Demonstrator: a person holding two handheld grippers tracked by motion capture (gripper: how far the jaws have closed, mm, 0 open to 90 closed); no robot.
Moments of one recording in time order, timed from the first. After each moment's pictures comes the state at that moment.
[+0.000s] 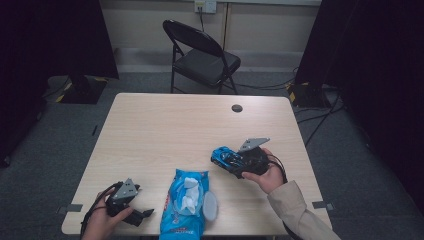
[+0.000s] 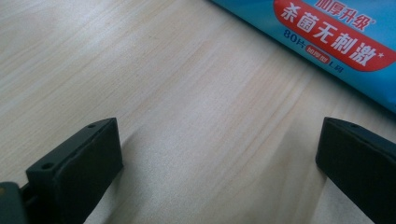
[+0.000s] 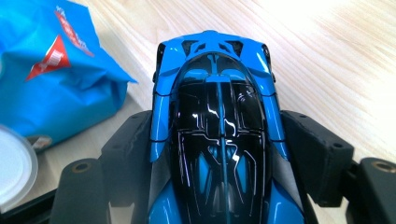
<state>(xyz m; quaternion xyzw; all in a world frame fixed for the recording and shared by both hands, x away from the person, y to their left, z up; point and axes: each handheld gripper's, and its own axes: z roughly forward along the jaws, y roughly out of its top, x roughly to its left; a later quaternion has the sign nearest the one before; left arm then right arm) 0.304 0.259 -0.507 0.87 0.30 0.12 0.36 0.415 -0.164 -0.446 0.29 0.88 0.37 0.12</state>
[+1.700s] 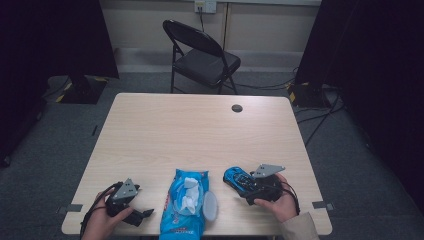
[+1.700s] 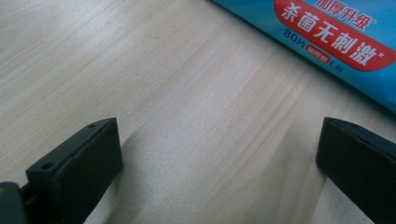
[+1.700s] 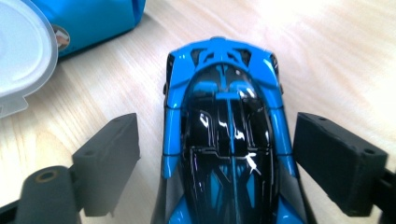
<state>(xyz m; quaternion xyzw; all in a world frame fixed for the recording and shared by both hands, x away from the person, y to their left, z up) 0.304 0.259 -0.507 0.87 0.31 0.12 0.36 0.357 -0.202 -0.491 0.30 0.87 0.38 0.12</state>
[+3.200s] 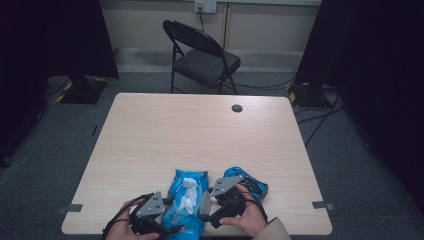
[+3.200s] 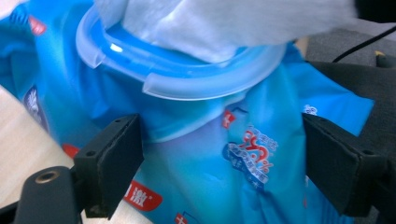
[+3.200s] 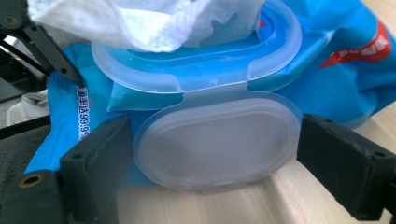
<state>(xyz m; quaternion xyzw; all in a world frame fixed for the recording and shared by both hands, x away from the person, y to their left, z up) 0.268 0.175 -0.476 0.88 0.21 0.06 0.42 0.316 -0.092 -0.471 0.17 0.89 0.41 0.01</state>
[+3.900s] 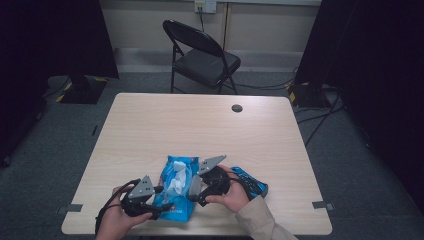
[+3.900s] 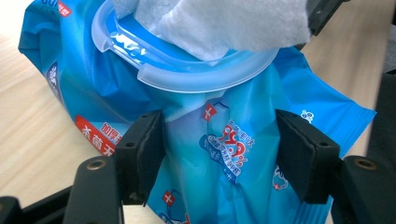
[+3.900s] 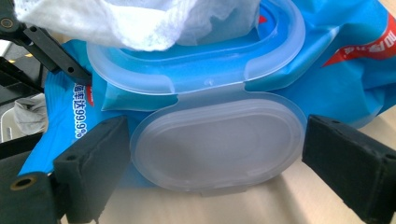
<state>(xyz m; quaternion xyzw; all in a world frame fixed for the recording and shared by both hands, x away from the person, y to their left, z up) 0.303 0.207 -0.472 0.87 0.27 0.10 0.41 0.375 -0.054 -0.472 0.17 0.90 0.40 0.00</state>
